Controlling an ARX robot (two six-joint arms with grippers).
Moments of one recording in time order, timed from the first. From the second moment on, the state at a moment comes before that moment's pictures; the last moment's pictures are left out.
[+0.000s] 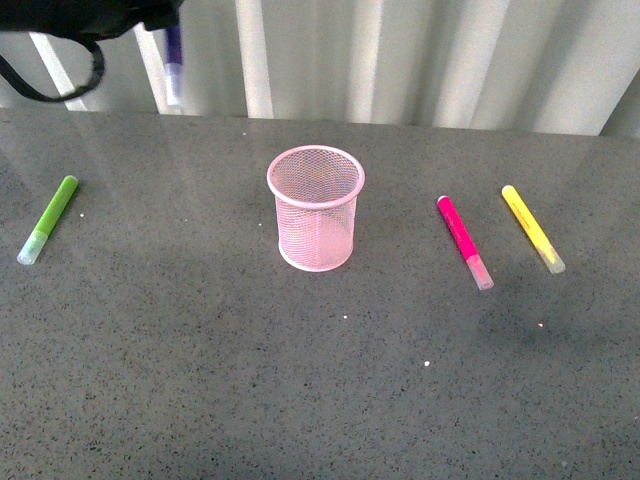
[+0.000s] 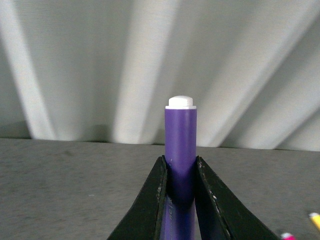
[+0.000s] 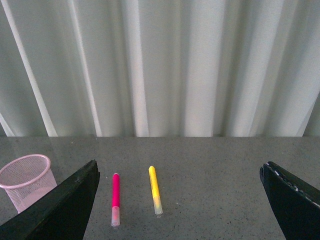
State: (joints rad) left arm -0.23 1.97 0.99 0.82 0.01 -0.21; right arm 0.00 0.00 0.02 0.00 0.00 0.00
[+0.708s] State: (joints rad) left arm -0.50 2.19 0.96 1.32 -0.13 -0.31; right arm 0.00 0.00 0.02 0.00 0.00 0.00
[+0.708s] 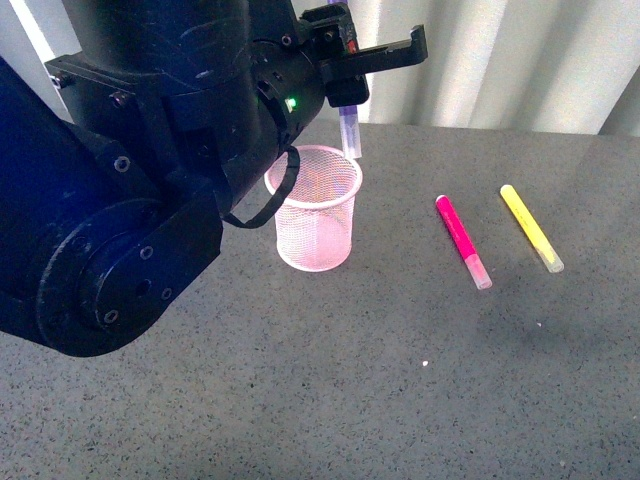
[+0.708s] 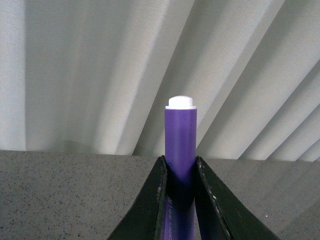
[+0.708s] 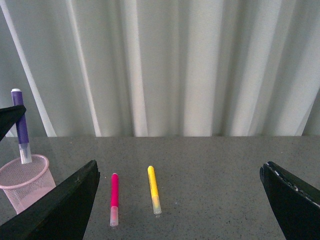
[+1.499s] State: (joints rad) left arm -0.45 2.28 0.96 1.34 -0.15 -0.27; right arm 0.00 0.00 0.02 0.00 0.00 0.00
